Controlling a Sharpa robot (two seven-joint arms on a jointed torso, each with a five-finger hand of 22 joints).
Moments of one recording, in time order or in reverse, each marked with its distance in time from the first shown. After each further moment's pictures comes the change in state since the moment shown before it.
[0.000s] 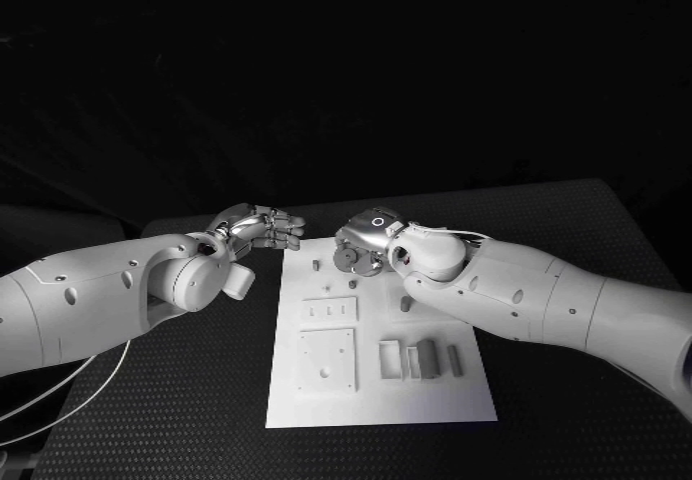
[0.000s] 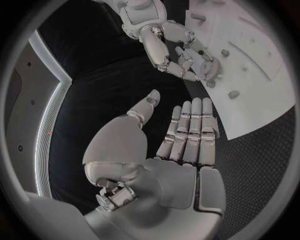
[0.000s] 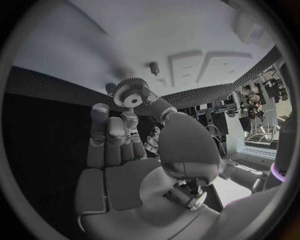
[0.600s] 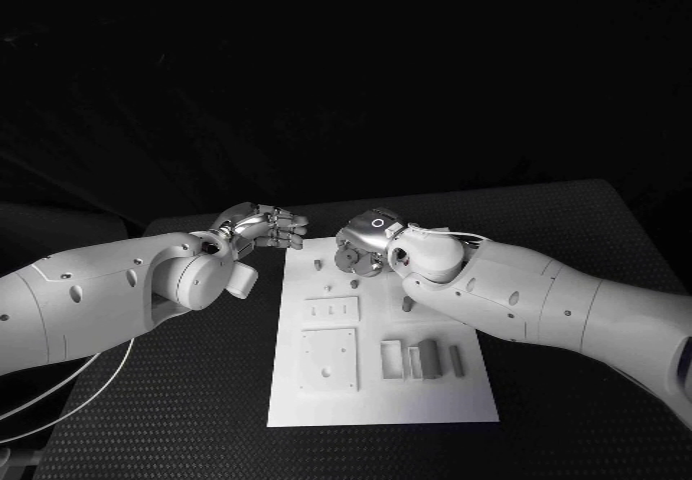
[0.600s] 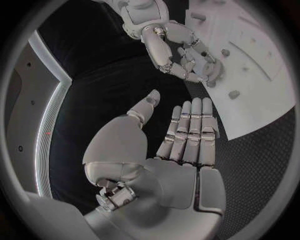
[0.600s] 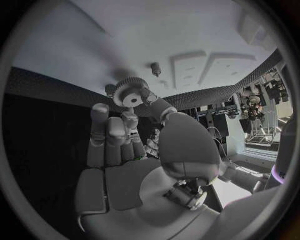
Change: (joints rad) left arm 0.000 0.004 0.000 -0.001 0.000 -0.005 0.001; left_hand 0.000 0.000 0.000 0.000 0.000 0.000 0.000 0.000 0.000 0.003 0.003 -0.003 0.000 0.000 0.000 0.000 0.001 0.000 0.000 0.000 0.000 0.000; right arm -0.006 0.022 -0.001 -0.030 -0.013 -0.002 -0.001; right_hand 0.001 0.001 0.000 0.000 0.000 0.001 0.001 0.004 0.001 0.000 0.000 0.000 -0.001 0.000 0.000 0.000 0.000 0.000 0.003 -0.003 0.000 0.000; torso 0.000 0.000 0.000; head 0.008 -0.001
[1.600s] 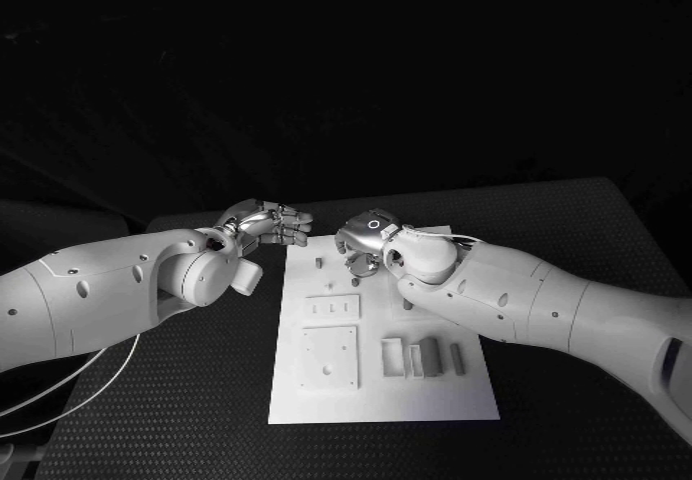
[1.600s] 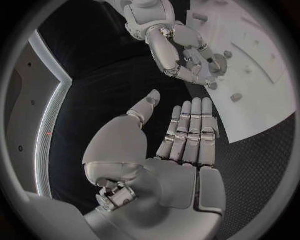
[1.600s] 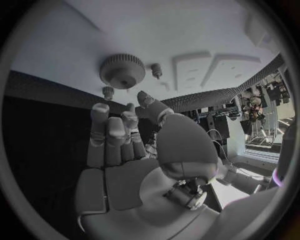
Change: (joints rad) left arm 0.000 0.010 0.002 -0.001 0.000 0.000 0.000; left_hand 0.000 0.000 0.000 0.000 0.000 0.000 0.000 0.000 0.000 0.000 0.000 0.000 0.000 0.000 0.000 -0.004 0.002 0.000 0.000 0.000 0.000 0.000; right arm -0.015 0.042 -0.002 -0.050 -0.017 -0.008 -0.004; right_hand 0.011 0.012 0.000 0.000 0.001 0.035 0.028 0.005 0.002 0.000 0.000 0.000 -0.003 0.007 0.000 0.000 0.000 0.000 0.002 0.002 0.000 0.000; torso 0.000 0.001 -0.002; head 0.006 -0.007
